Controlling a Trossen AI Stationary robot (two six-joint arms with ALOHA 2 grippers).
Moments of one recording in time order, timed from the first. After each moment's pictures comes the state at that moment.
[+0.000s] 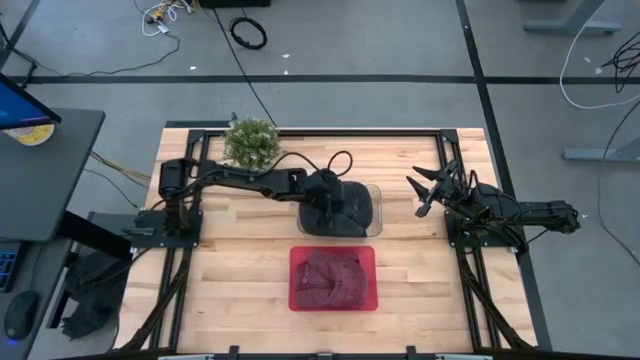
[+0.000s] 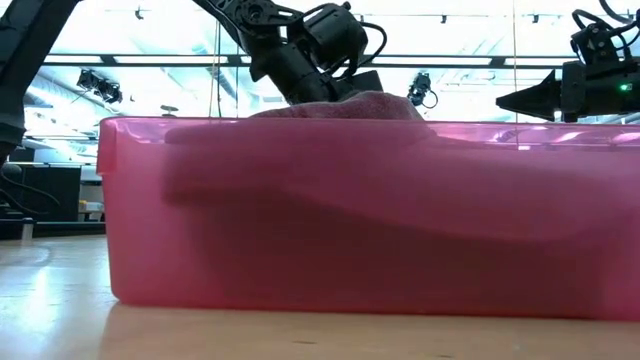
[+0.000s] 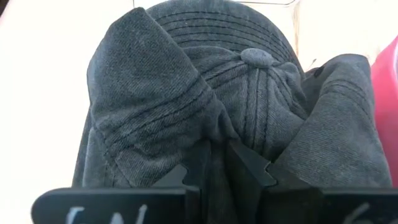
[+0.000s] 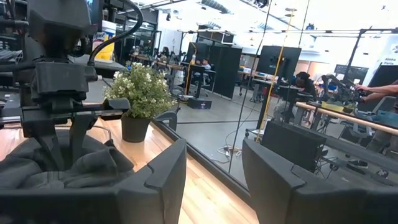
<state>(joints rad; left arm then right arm) 0.10 1.93 1.34 -0.25 -0.05 0.04 -0.01 0.01 0.02 0.12 0.57 -0.27</state>
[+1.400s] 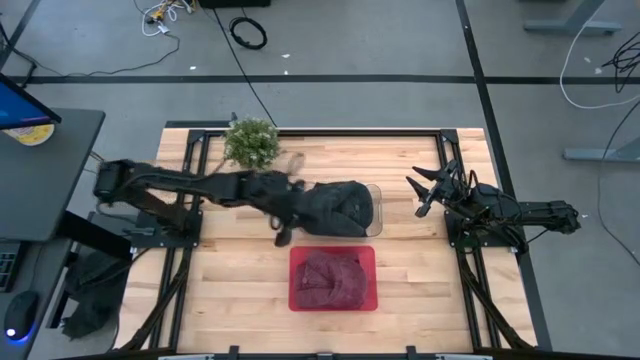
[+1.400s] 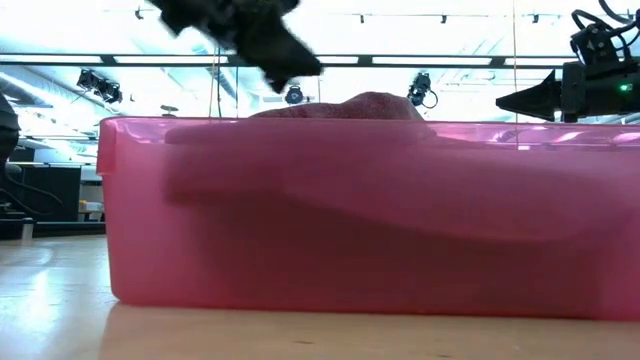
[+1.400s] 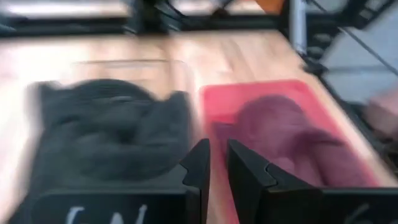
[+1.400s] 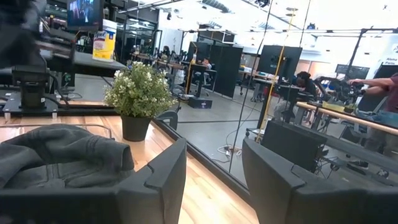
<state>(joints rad) 0.00 1.42 0.97 -0.06 0.22 0.04 -0.01 0.01 0.02 0.11 0.56 -0.27</state>
